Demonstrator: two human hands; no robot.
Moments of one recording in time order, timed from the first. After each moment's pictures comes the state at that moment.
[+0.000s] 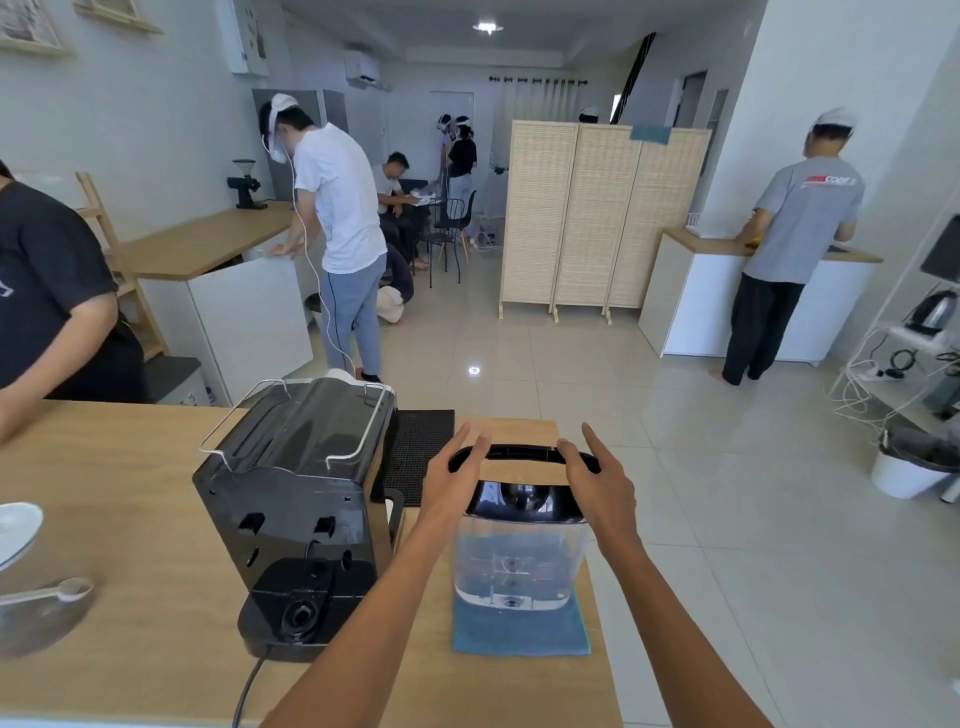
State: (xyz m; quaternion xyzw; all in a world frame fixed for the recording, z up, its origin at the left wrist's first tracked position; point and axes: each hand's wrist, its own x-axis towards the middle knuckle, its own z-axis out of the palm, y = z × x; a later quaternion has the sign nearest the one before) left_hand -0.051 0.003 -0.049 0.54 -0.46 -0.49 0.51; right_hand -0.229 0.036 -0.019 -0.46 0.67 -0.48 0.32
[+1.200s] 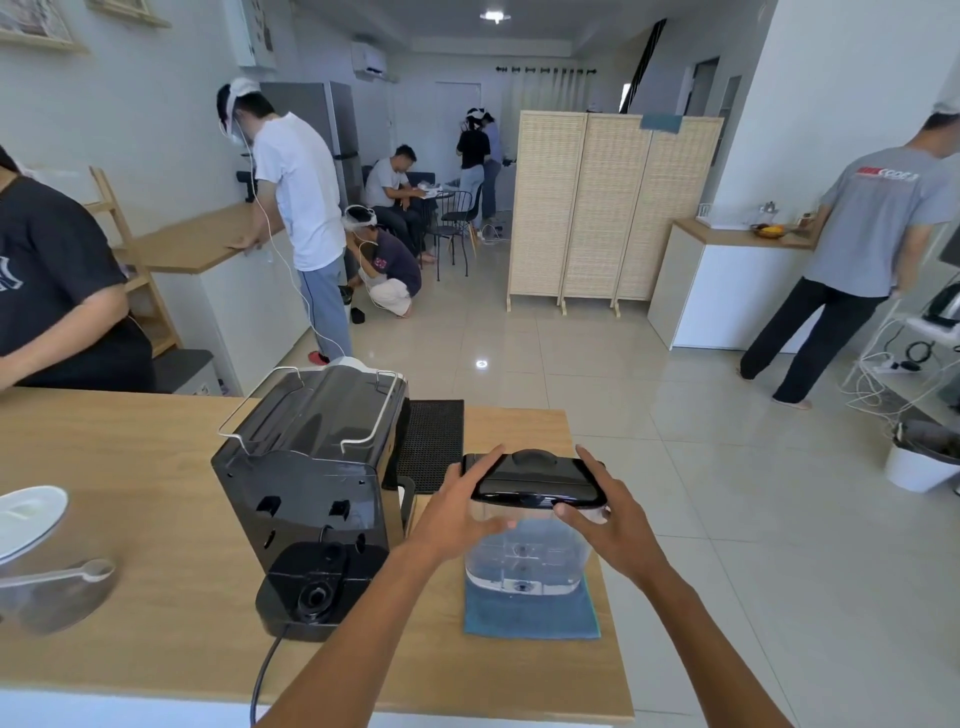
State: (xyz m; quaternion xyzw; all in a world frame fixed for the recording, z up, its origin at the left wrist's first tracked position) left_hand -0.026 0.041 -0.067 0.55 -0.70 -0.36 0.28; right_hand -0.271 0.044 -0.104 -0.66 0.55 -0.41 0.31
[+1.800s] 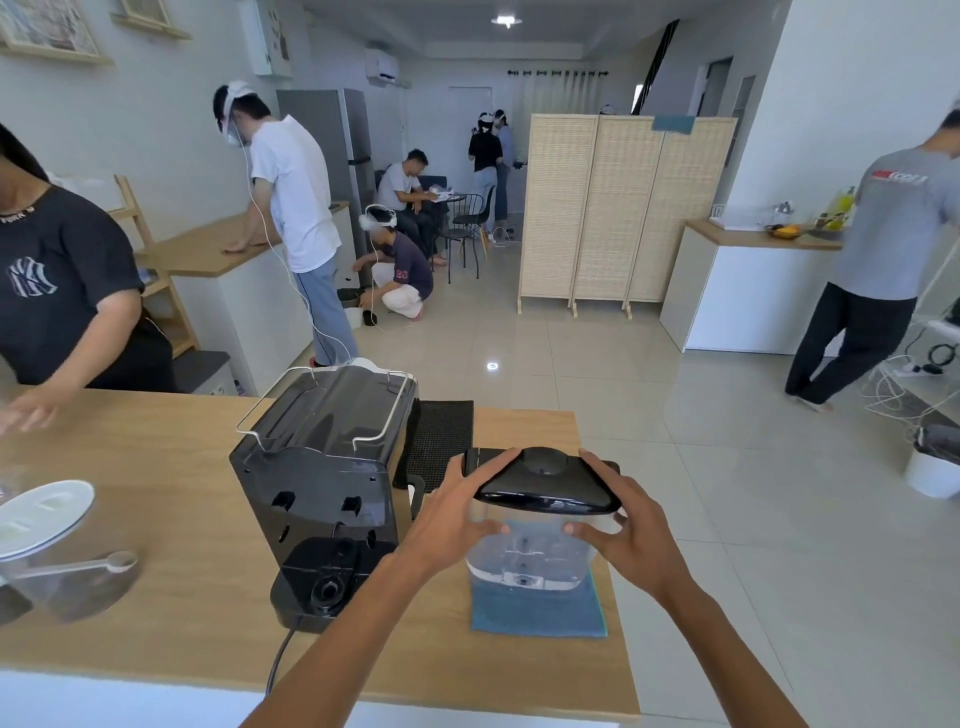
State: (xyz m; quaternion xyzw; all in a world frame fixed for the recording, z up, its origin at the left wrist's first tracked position) left_hand -0.015 0.065 -0.050 0.55 -0.76 -0.26 0.25; right_hand -0.275 0.072 -0.082 -0.71 0.51 -0.41 0.24
